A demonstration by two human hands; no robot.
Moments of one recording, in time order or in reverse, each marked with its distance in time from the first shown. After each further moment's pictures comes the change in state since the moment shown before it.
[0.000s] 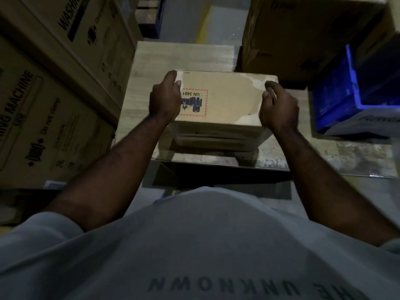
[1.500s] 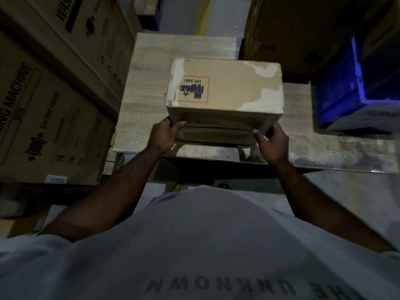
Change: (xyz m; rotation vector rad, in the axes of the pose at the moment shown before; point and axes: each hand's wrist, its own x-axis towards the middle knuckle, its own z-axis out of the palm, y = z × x) left_hand -0.077 -0.071 0.024 -0.224 -0.300 -0.173; right_hand -0.073 0.082 0.037 0.361 -0.158 0.088
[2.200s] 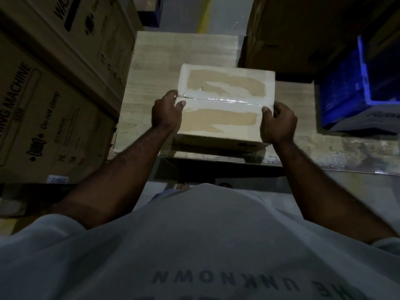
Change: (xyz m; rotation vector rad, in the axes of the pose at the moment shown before) left_hand 0.049 0.045 -0.005 0.163 0.222 0.033; right_hand 0.050 -0.039 0.003 -0.146 0.162 -0.011
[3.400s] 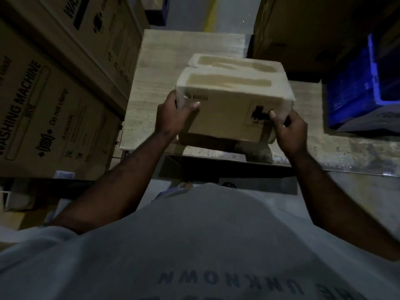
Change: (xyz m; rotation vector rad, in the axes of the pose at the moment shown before) left_hand -0.031 0.002 -0.021 -0.310 -0.077 -0.005; right_hand -0.022 0.008 -0.027 0.142 -0.146 -0.114
